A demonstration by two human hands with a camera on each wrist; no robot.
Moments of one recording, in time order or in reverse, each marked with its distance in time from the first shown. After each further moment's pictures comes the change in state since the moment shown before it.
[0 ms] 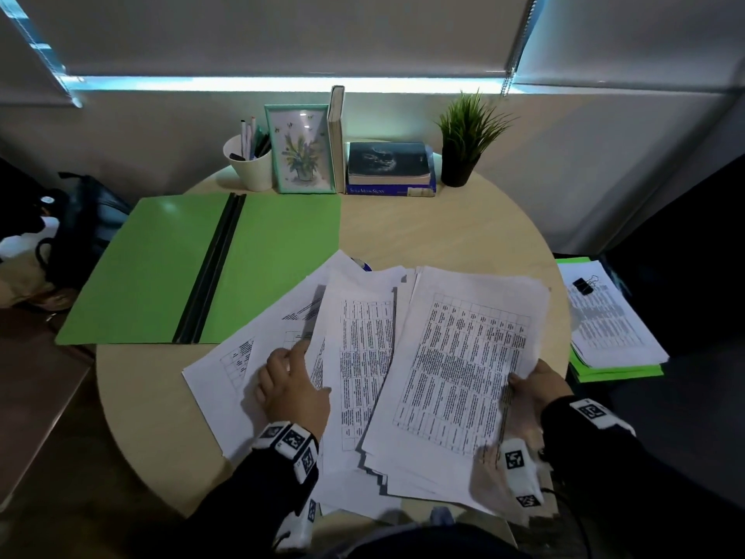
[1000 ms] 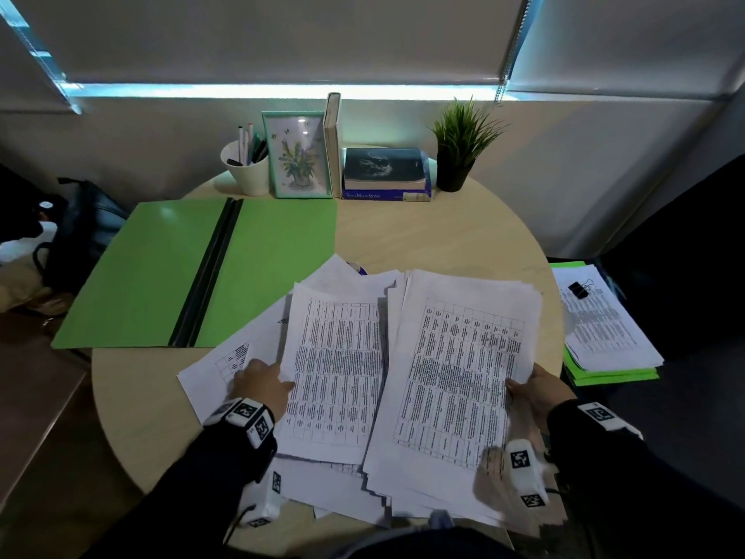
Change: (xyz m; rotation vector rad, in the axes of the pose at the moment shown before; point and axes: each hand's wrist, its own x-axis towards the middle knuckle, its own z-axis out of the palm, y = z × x) left_hand 0.051 -0.039 -0.015 0.247 -0.444 -0.068; right_hand 0.011 0.009 -0.014 0.085 -0.169 -0.008
